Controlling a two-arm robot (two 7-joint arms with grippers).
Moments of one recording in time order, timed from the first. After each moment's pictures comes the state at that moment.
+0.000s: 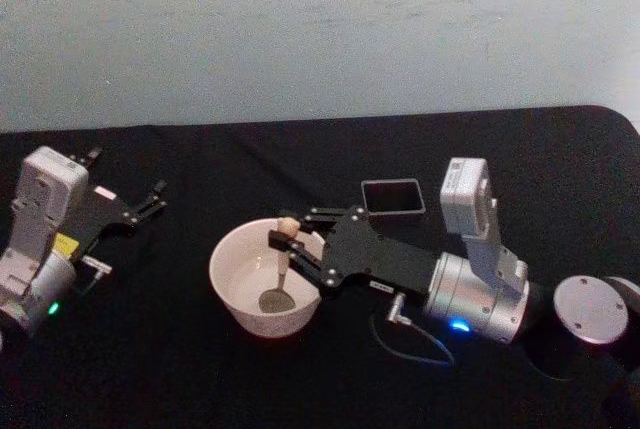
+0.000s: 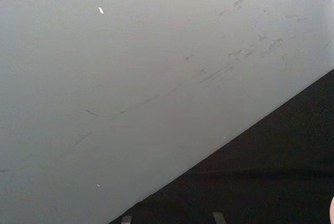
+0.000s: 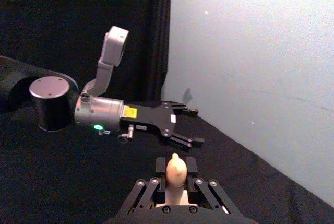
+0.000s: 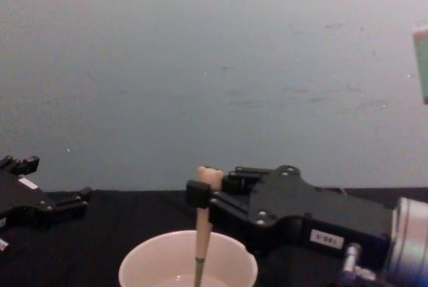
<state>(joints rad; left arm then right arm) -0.20 0.60 0.45 -1.41 -0.25 -0.12 0.03 0.29 0.38 -0.56 -1.41 0.43 -0.23 0.70</state>
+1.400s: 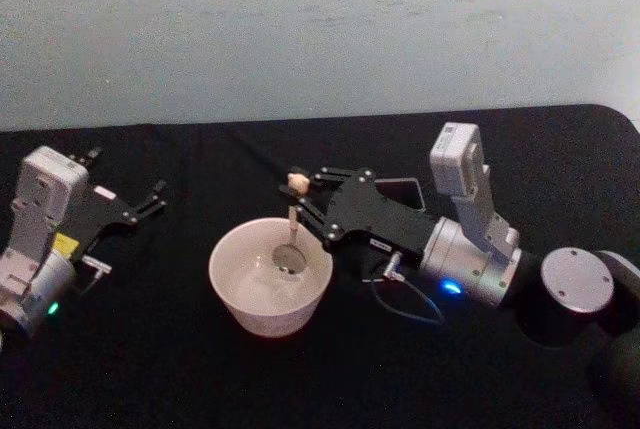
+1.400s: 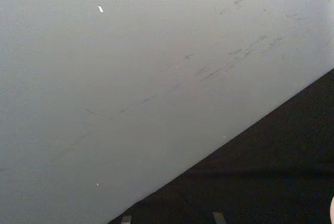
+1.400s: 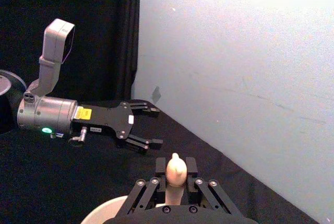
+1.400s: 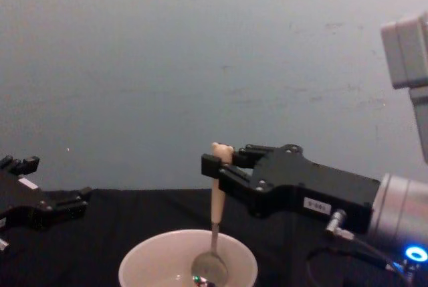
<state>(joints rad) -0.20 0.60 0.45 -1.41 -0.25 -0.12 0.03 0.37 0.32 -0.54 -1.29 0.38 -0.25 0.64</state>
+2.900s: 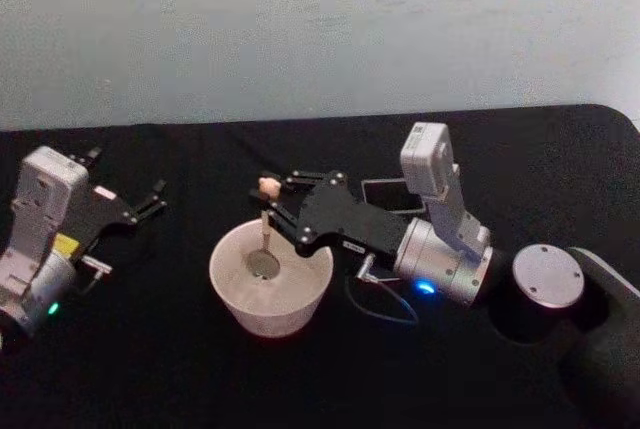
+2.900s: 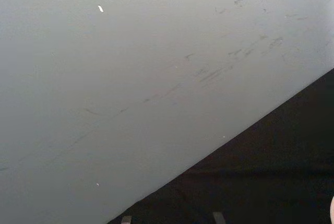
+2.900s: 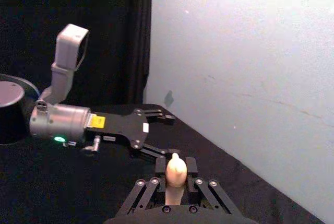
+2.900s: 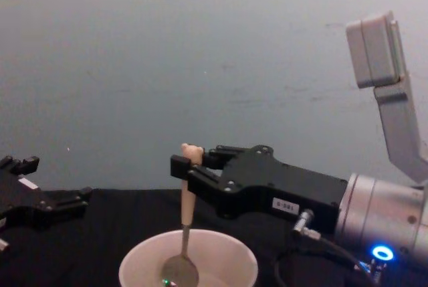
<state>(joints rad) -0.20 0.60 0.45 -1.41 -0.25 -0.12 0.03 0.41 0.28 -0.58 -1.26 0.38 -0.25 0.66</state>
